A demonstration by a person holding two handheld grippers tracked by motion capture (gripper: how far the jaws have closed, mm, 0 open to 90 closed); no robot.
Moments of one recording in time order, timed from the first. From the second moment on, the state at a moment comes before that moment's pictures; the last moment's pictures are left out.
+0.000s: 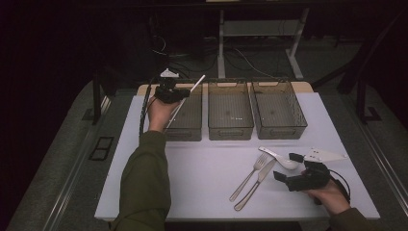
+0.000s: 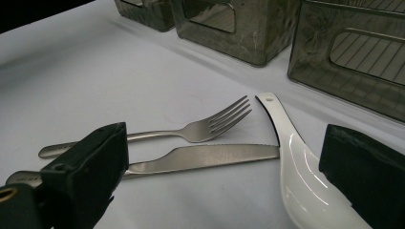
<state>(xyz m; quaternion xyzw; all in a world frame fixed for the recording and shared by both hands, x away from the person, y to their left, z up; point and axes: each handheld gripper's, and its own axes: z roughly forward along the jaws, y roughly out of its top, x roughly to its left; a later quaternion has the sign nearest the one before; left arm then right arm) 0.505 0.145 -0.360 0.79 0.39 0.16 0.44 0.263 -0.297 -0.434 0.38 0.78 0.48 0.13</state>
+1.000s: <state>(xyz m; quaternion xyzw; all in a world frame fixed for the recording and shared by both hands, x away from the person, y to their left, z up) 0.504 0.150 -0.378 0.79 0.43 0.17 0.41 0.262 -0.297 -0.434 0.38 0.78 0.48 0.13</state>
